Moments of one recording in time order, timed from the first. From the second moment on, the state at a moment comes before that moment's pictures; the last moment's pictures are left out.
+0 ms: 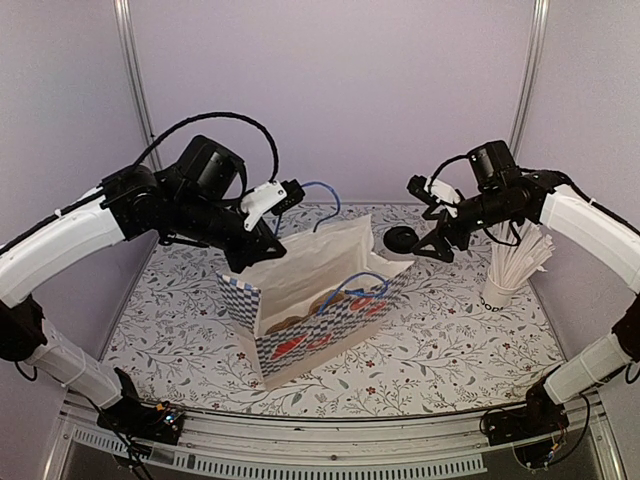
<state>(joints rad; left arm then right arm) -0.90 1.40 1.48 -0.86 0.09 0.17 0.45 1.43 1.35 -0.74 -0.42 -0.61</state>
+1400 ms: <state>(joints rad) -1.62 1.61 1.60 -0.99 -0.64 -0.11 0.45 1.41 1.29 -0.70 -0.40 -0.61</state>
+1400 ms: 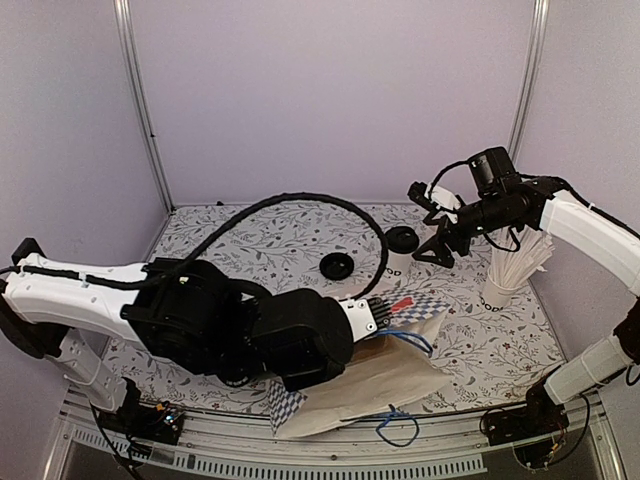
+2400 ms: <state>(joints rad) -1.00 1.31 1.32 -0.65 -0.21 -0.01 0.44 1.81 1.68 -0.83 -0.31 -0.53</state>
